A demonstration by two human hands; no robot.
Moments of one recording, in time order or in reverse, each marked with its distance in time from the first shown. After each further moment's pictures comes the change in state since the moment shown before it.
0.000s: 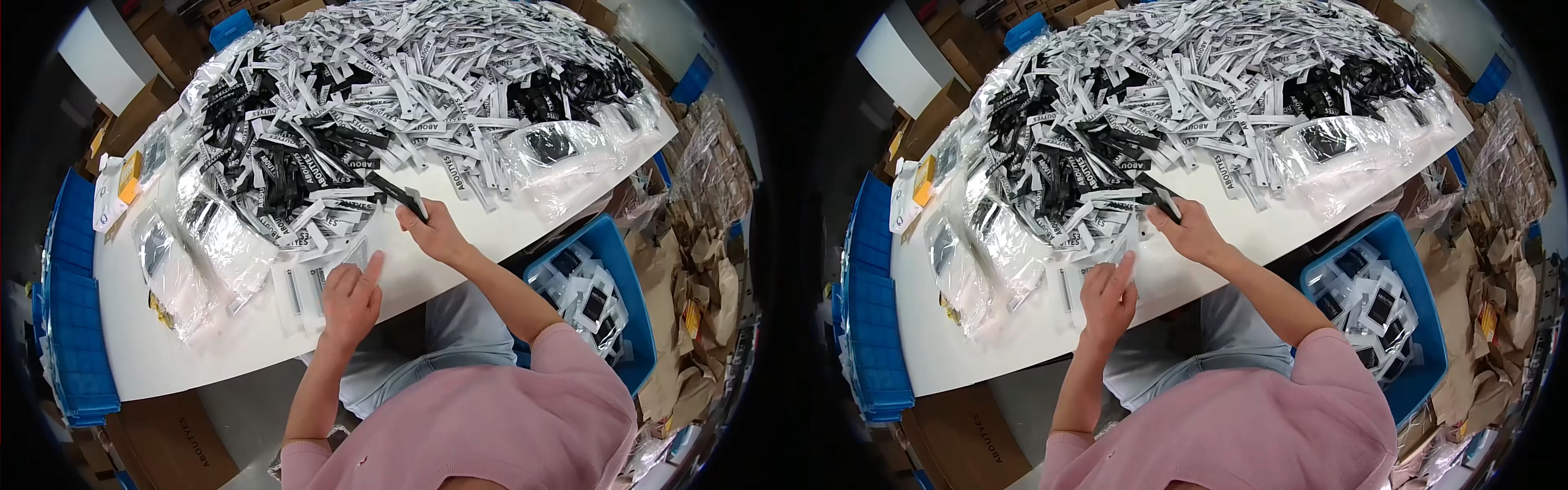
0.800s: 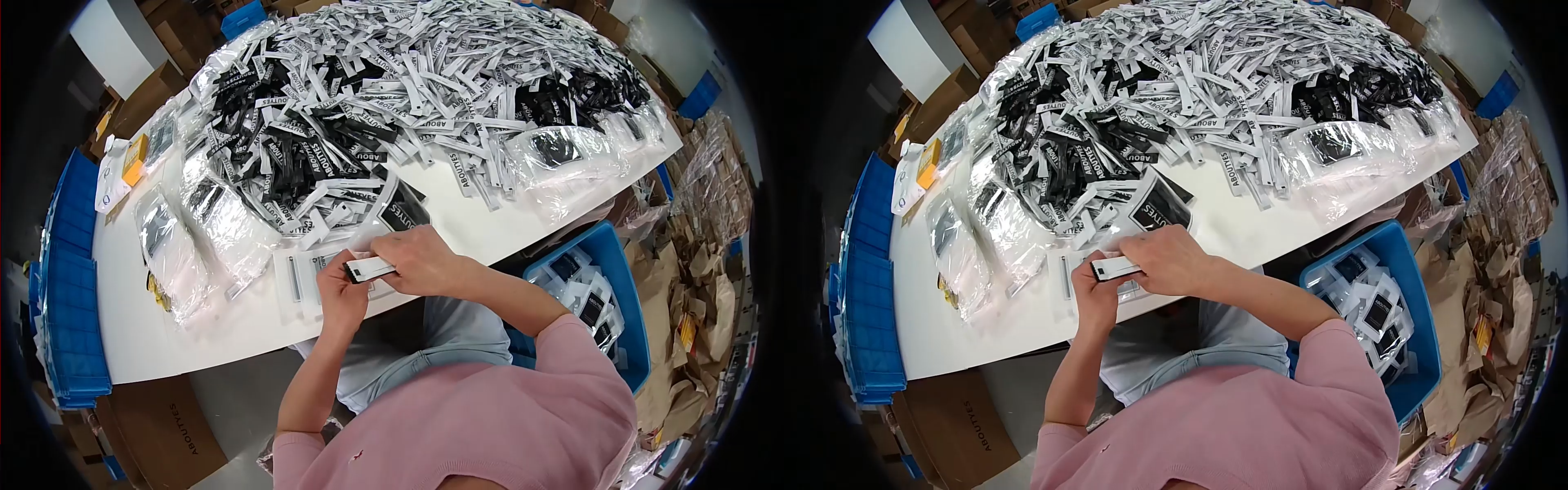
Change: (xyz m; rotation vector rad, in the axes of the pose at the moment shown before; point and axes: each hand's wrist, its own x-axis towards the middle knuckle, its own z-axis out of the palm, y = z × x) left_hand 0.003 0.015 -0.013 -0.823 -0.011 -0.710; right_hand -0.020 -0.061 0.014 -0.425 -0.419 -0.410
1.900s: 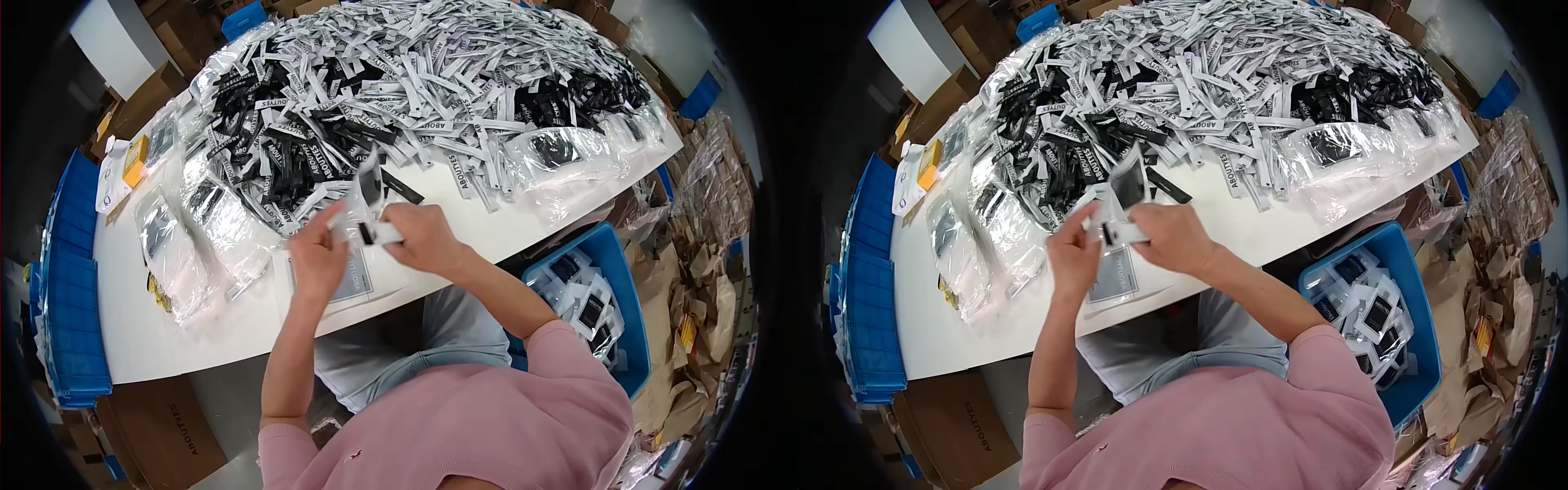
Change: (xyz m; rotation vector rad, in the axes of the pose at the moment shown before) left_hand 0.047 0.014 -0.015 0.590 0.052 0.204; right_hand 0.008 0.026 0.002 0.021 0.335 -0.039
